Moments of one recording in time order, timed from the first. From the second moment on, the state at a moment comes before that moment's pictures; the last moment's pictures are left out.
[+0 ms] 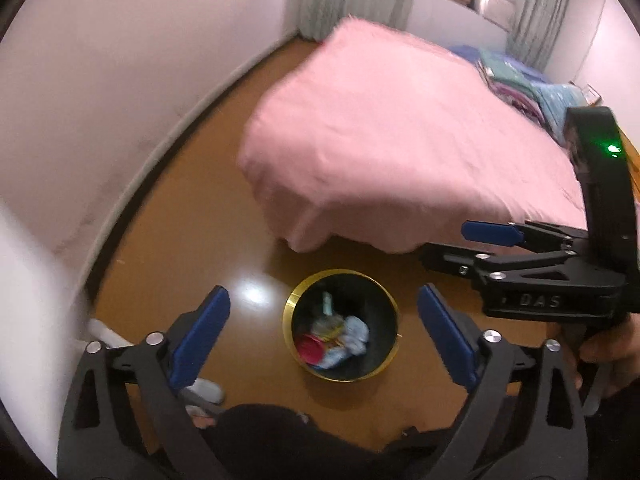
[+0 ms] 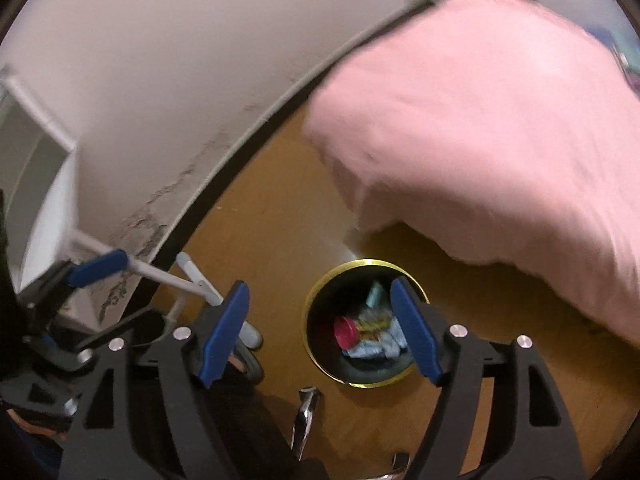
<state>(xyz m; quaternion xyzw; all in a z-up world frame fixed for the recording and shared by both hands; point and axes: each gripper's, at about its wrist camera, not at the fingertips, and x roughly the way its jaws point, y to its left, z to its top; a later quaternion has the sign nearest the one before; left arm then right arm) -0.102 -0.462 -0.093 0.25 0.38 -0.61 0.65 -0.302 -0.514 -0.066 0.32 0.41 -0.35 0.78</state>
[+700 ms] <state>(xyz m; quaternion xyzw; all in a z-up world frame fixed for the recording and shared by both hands) 0.116 0.001 -0.014 0.12 0.42 -0.18 0.88 0.070 -0.170 -0.026 0.08 0.49 0.13 0.86</state>
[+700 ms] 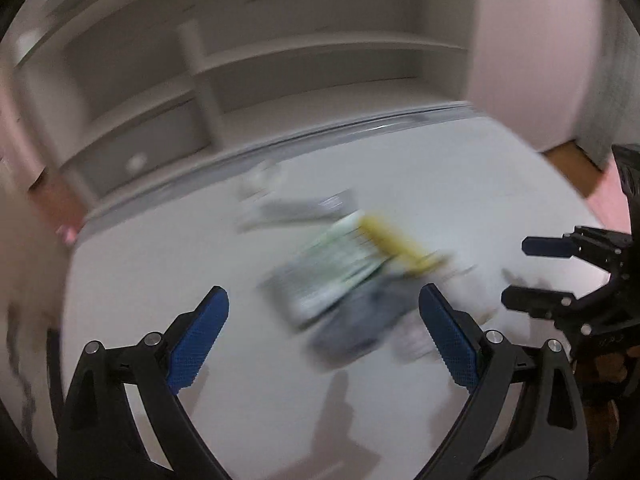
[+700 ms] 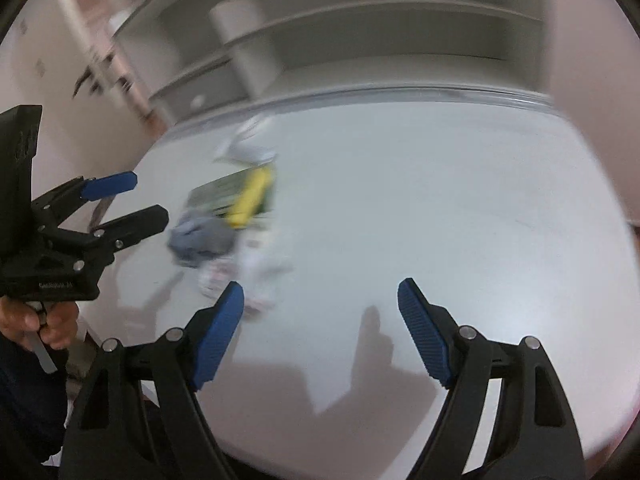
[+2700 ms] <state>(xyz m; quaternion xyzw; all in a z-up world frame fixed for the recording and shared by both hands) -0.108 -0.511 -0.198 0.27 0.47 -0.59 0.60 -0.346 -0.563 -0.180 0.38 0.49 -0.35 0.70</state>
